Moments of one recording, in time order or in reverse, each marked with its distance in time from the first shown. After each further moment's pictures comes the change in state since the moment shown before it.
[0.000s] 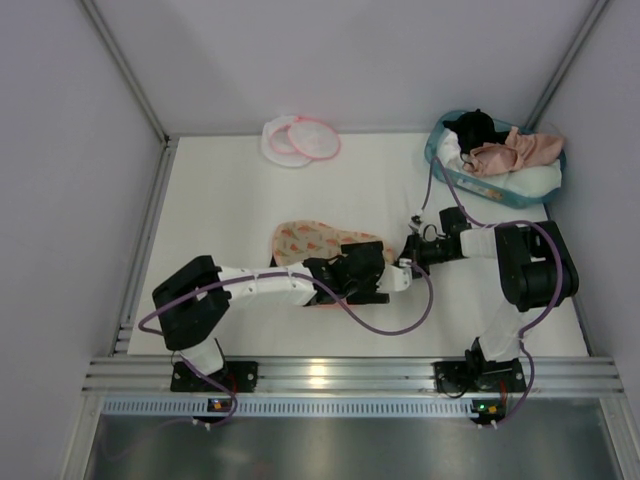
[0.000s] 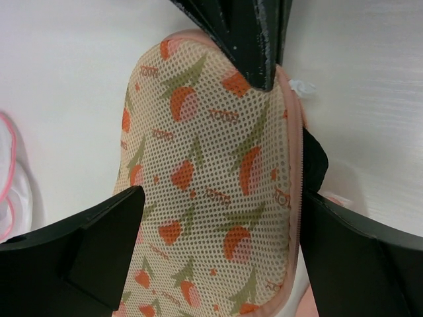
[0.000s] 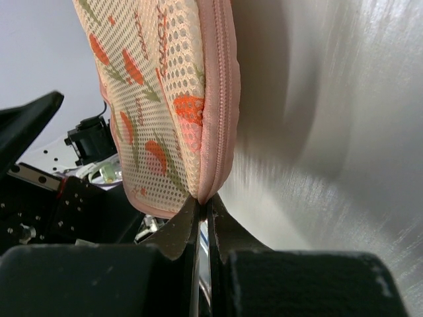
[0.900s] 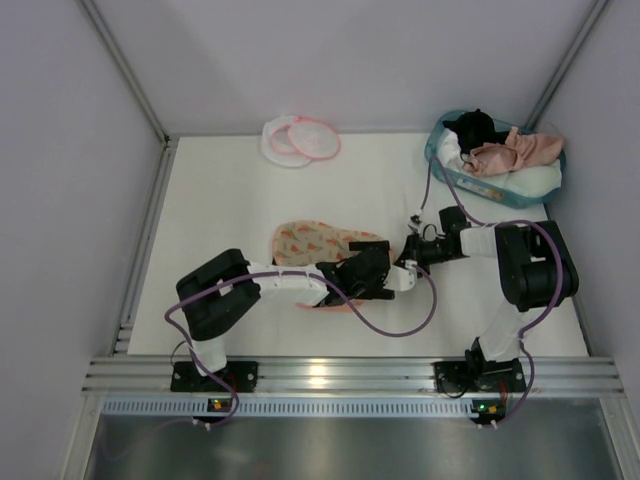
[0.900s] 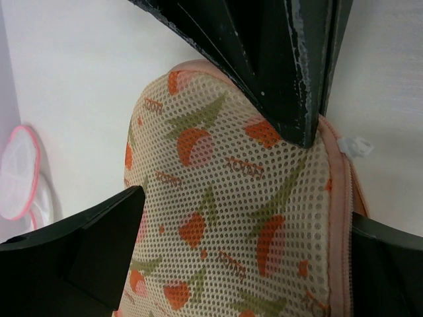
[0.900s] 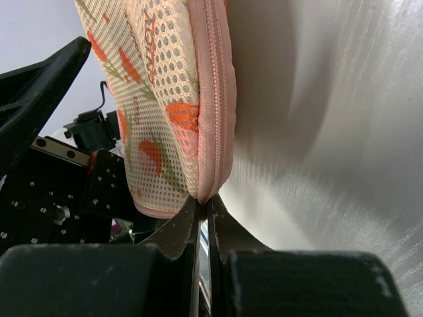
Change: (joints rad) left arm 0.025 0.140 -0.011 0.217 -0.050 0.085; right arm 0.007 0.000 0.014 -0.041 -0.009 -0.040
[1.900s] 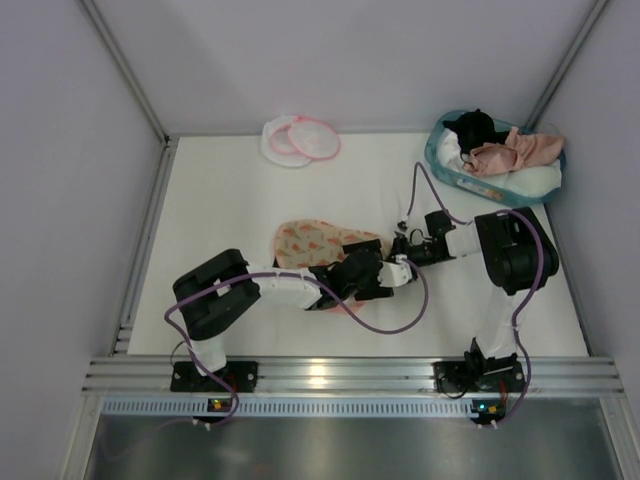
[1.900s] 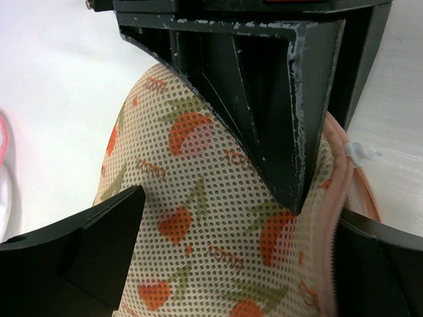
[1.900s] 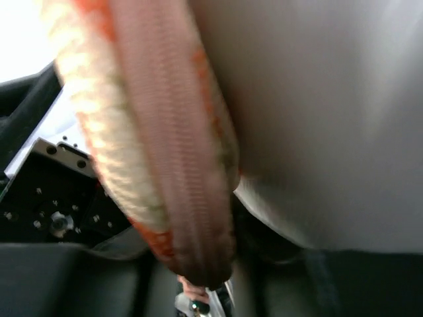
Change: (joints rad) left arm 0.026 -0.004 -0.100 0.191 0.039 -0.115; right arm 0.070 0.148 0.014 0.155 -0.087 0.115
